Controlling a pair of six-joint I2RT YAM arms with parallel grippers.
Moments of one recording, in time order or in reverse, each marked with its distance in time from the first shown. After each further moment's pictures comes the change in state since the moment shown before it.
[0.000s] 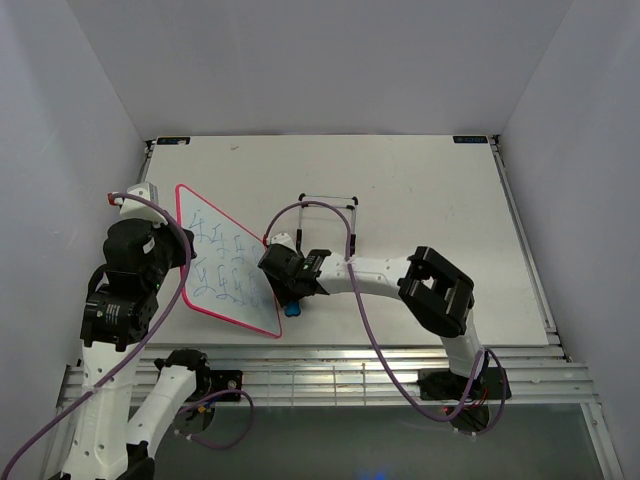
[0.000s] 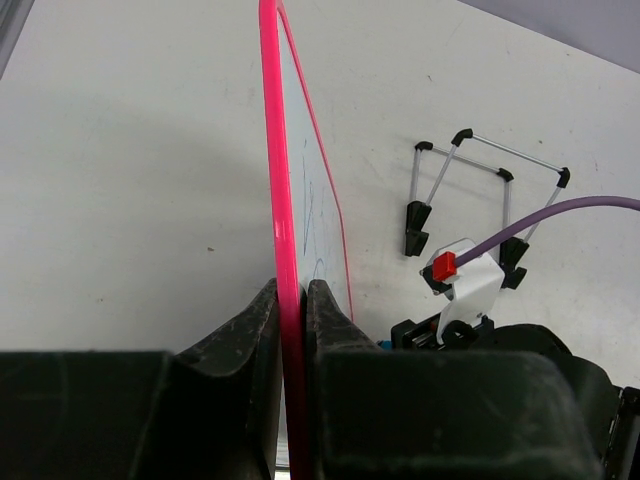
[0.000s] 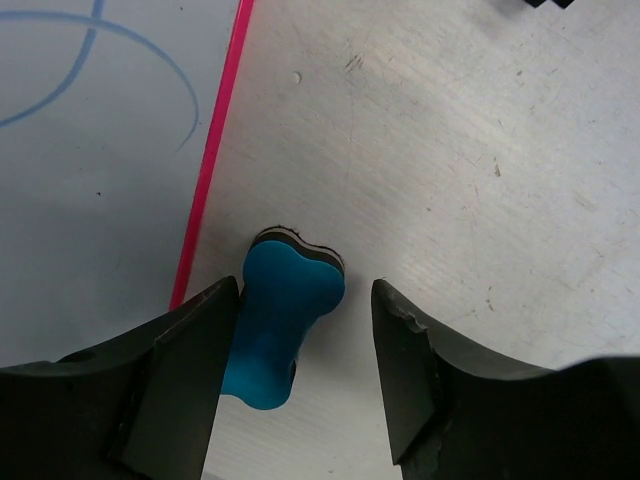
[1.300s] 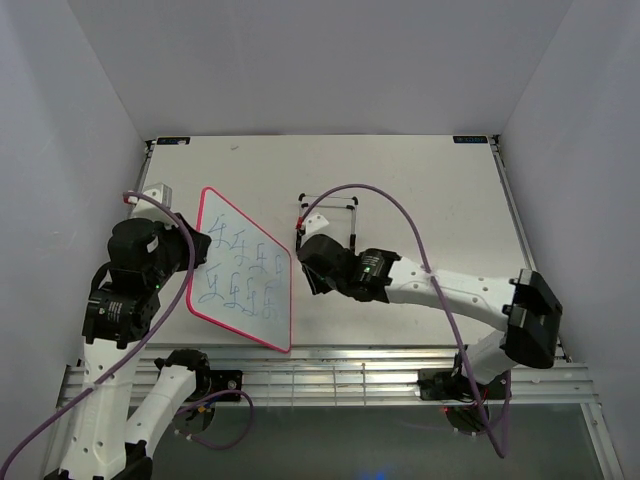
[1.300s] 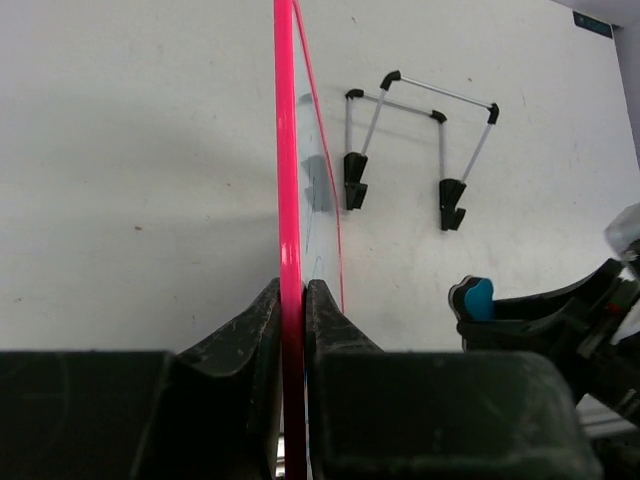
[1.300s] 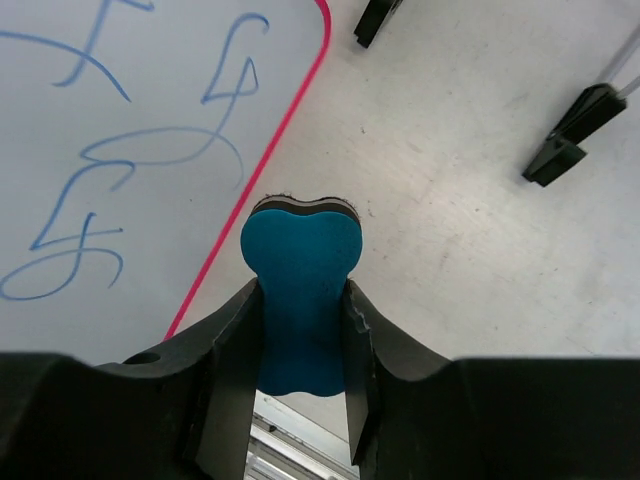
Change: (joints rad) left arm -0.026 0.008 -0.007 -0.009 0.161 -0.016; right arm 0.016 -0.446 -0.207 -0.034 0.104 -0.033
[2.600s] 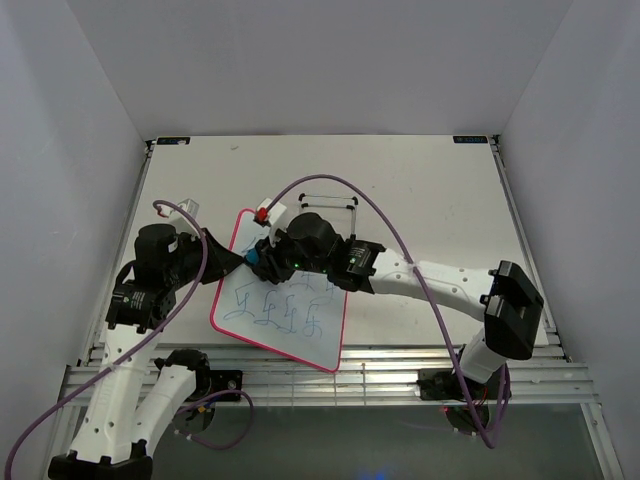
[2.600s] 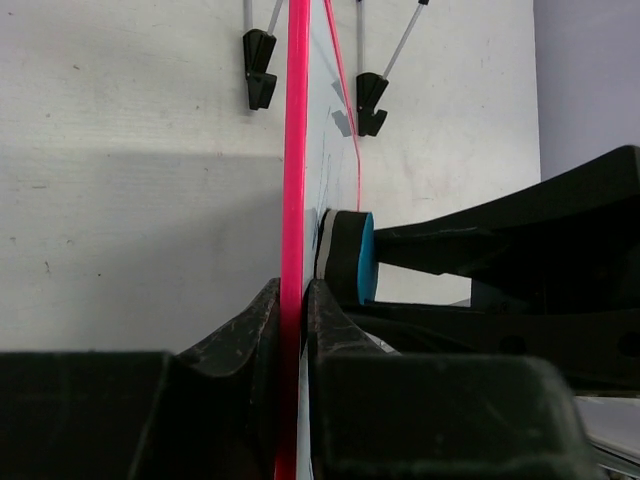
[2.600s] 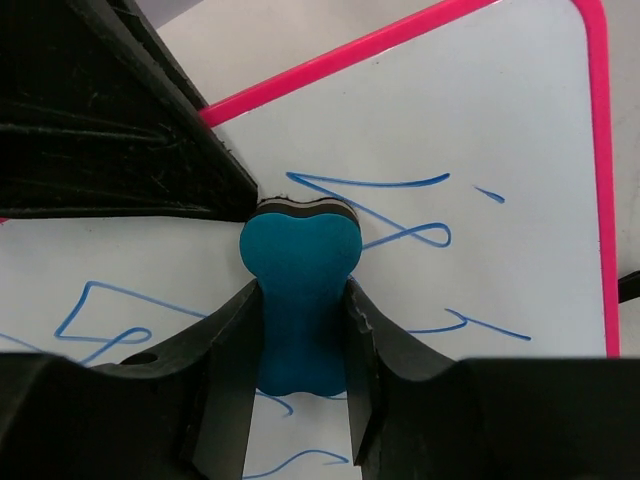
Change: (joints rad) left arm 0.002 0.003 -0.222 0.077 0.323 -0.173; right arm -0.034 0.066 0.068 0.460 -0.444 -0.280
